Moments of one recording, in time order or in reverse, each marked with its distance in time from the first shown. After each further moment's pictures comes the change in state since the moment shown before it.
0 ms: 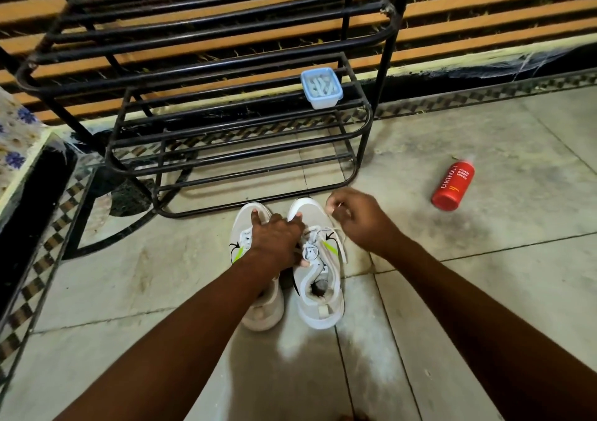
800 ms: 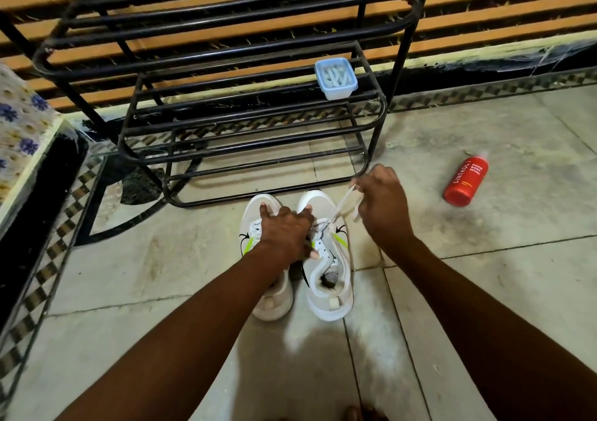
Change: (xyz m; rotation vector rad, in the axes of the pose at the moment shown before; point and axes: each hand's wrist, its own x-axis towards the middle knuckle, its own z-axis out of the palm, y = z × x) left_hand -0.002 -0.004 0.005 -0.012 0.011 0.003; right_hand 0.003 -0.004 0.003 -0.340 0.341 -0.071
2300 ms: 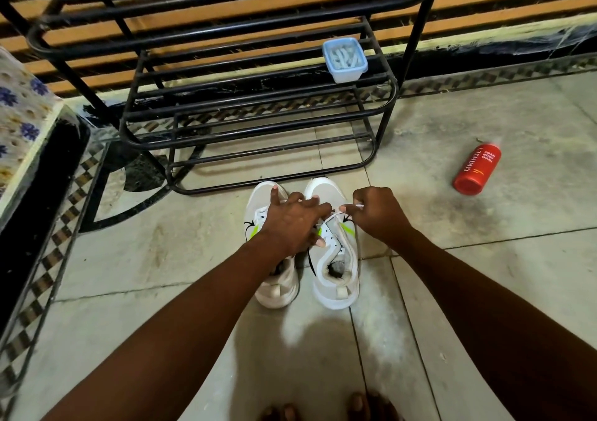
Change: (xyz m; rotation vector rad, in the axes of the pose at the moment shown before) left_hand -0.009 -0.008 0.005 0.038 0.160 0.209; right_hand -0.015 0.024 0.036 0.012 -0.430 0.194
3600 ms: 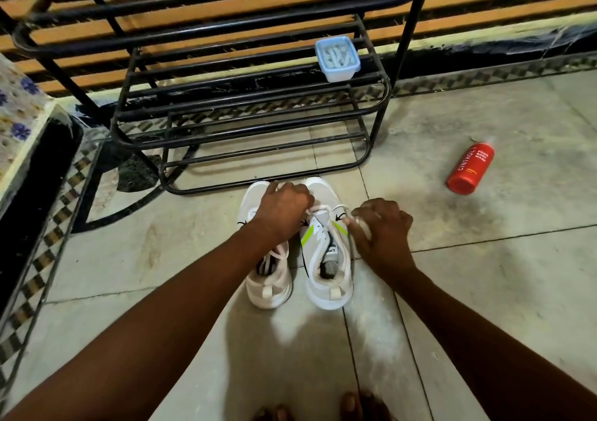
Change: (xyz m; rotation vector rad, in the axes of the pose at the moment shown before) left_hand 0.014 -0.005 -0.019 0.015 0.063 -0.051; right_hand -0.061 0.017 0.021 -0.086 0.378 -0.120
